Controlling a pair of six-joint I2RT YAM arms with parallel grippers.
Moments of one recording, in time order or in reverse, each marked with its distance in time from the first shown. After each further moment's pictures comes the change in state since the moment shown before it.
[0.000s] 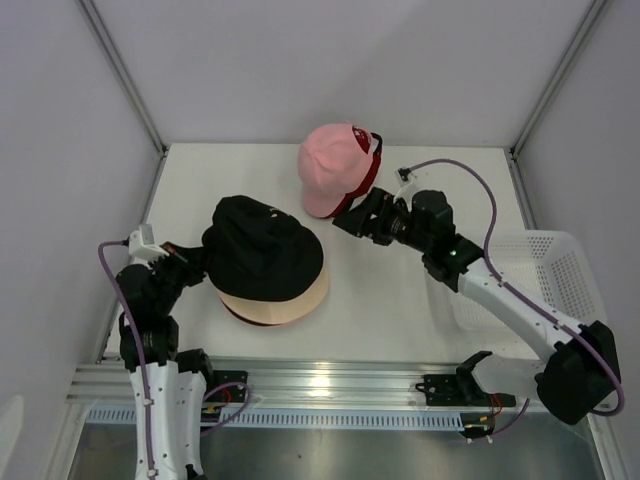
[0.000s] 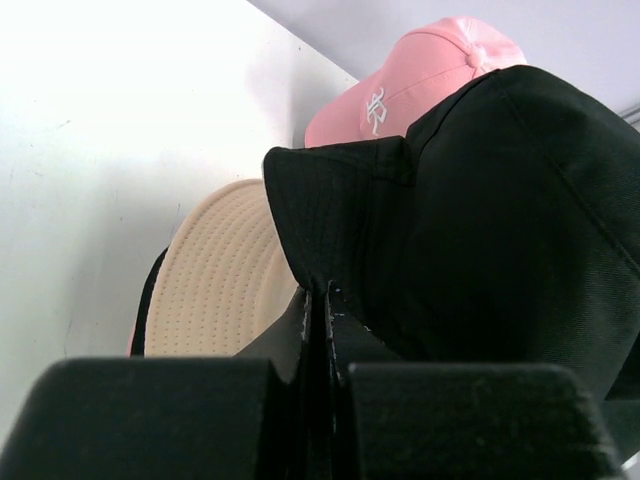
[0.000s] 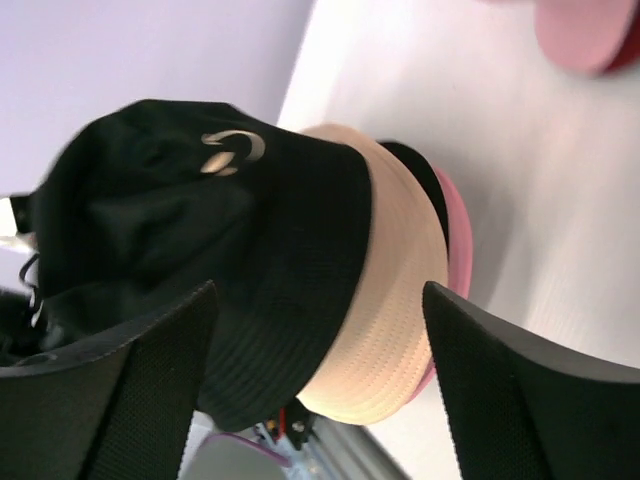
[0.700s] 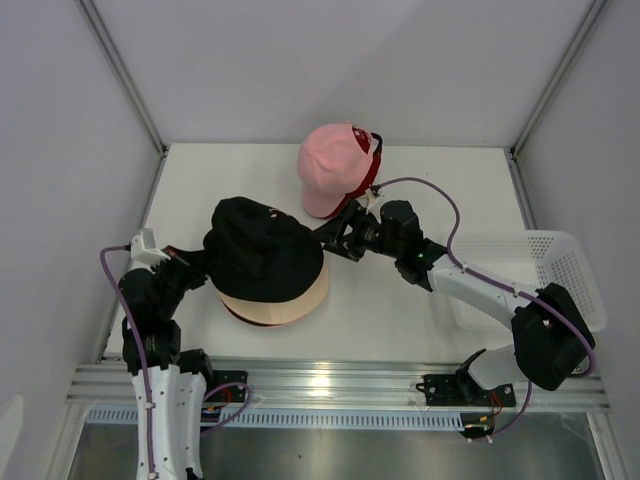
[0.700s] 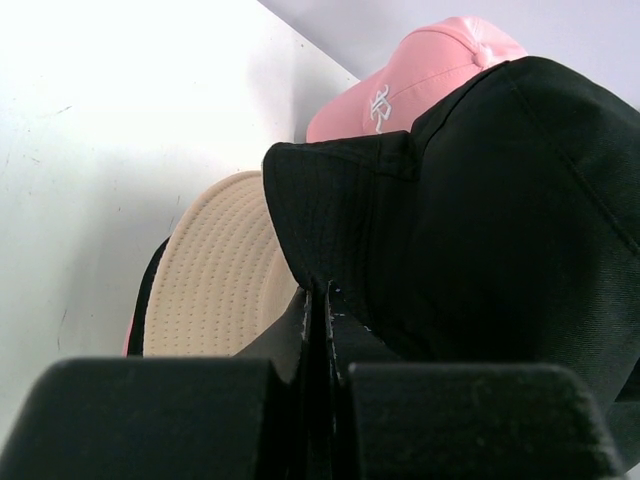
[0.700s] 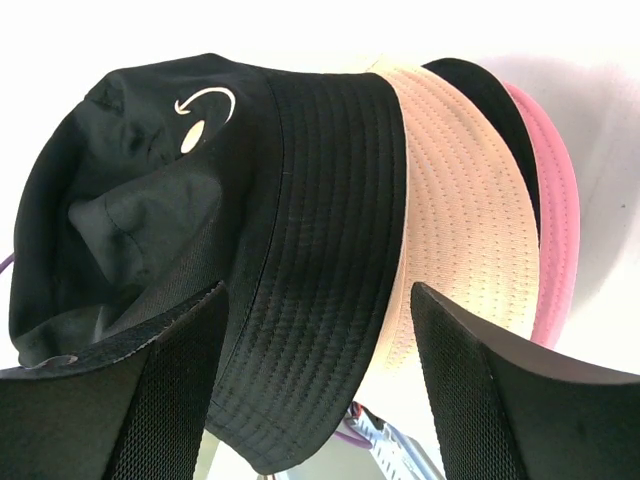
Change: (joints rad) left arm -0.018 -0.037 -0.043 0.008 -0.026 -0.034; right arm 0.094 0.217 -0.077 0.235 -0.062 0.303
